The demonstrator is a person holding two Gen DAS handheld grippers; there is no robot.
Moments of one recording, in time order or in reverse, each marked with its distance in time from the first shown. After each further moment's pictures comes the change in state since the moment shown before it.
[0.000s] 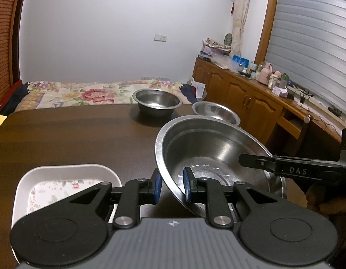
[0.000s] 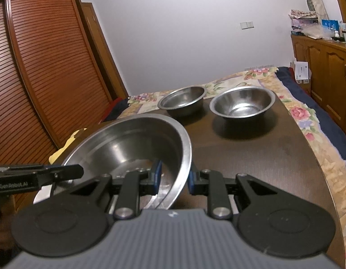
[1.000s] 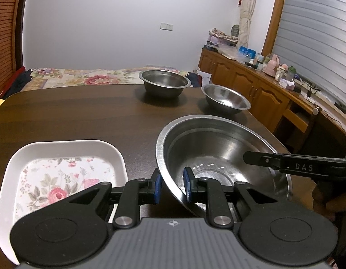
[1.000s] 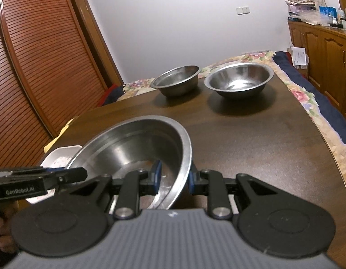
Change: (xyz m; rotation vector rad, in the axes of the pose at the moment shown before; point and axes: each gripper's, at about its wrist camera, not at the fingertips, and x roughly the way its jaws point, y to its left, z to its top) left arm 0.018 -0.003 -0.017 -0.027 0.048 0.023; right arm 0.011 -0.006 -0.017 0.014 0.061 -0.015
